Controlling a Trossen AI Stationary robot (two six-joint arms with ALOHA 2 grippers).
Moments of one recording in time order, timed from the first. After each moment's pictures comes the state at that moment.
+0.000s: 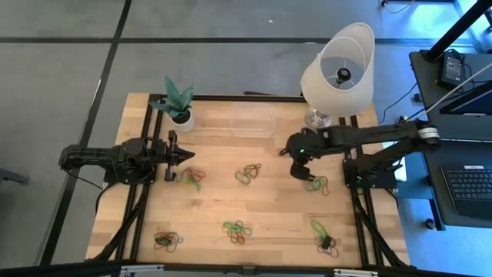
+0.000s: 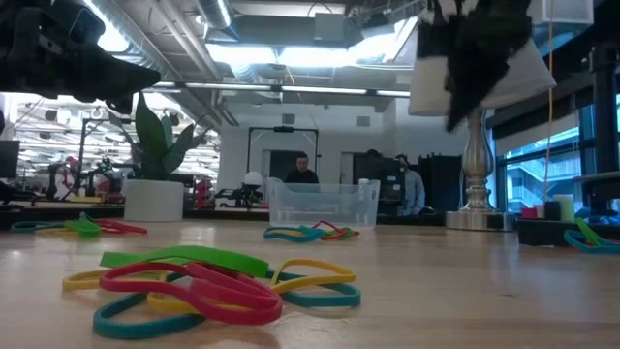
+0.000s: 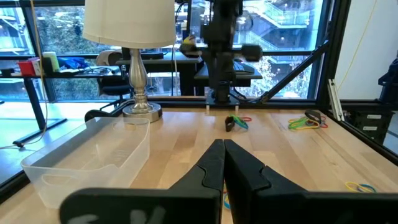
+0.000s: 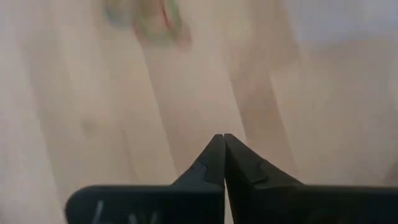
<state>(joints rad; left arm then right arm) 0.00 0.00 0.01 0.03 -0.09 0.00 0.02 1.34 1.04 -0.91 0.15 0.27</state>
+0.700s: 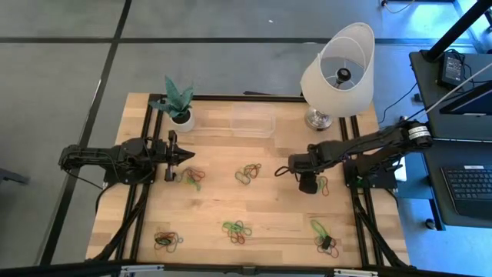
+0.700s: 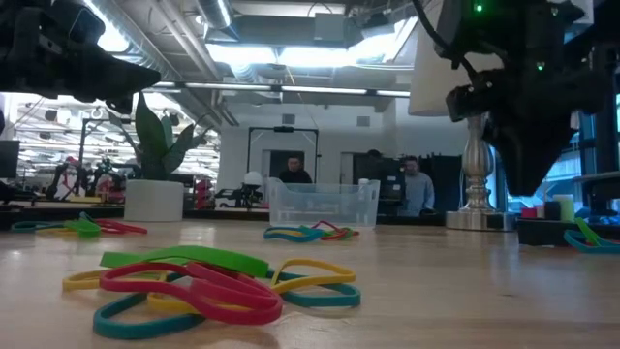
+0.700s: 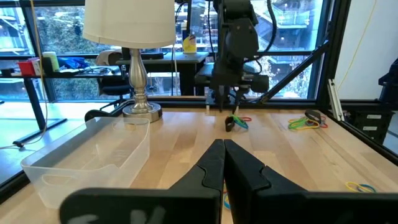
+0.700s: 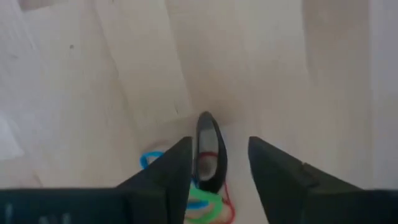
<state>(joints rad) 0.00 0.00 0.01 0.03 -0.09 0.00 0.12 1.42 0.84 -0.89 0.08 0.35</state>
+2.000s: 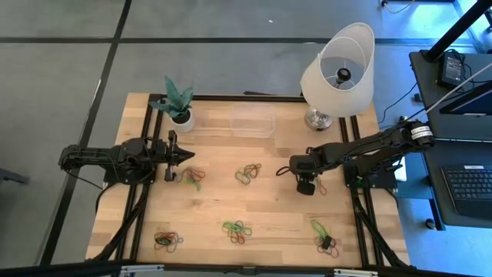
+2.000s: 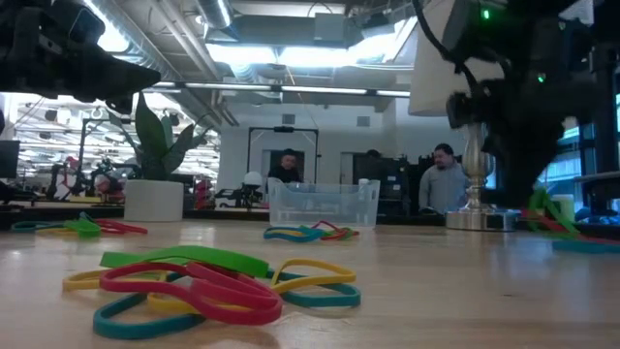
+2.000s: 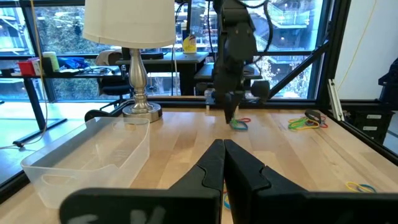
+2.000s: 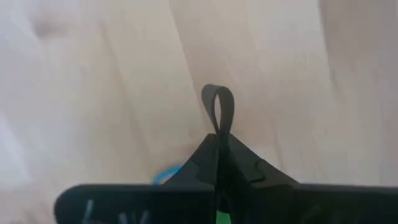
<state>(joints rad) 0.00 0.00 0.01 0.03 -0.09 0.00 0.12 1.38 0.76 -0.72 0.05 0.41</state>
